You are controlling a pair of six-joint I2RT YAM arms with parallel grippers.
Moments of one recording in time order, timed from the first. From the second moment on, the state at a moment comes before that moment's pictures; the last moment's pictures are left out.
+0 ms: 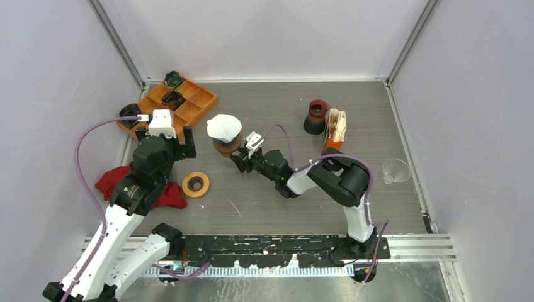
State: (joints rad) left arm -0.42 0.71 0.89 -0.46 -0.46 -0.09; right arm 0.90 1.98 0.80 1.15 0.00 0.05
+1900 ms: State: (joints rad) left arm -0.40 0.71 0.89 -0.45 -0.42 -0.11; right arm 0.35 1.63 1.37 -0.27 0.13 -0.09
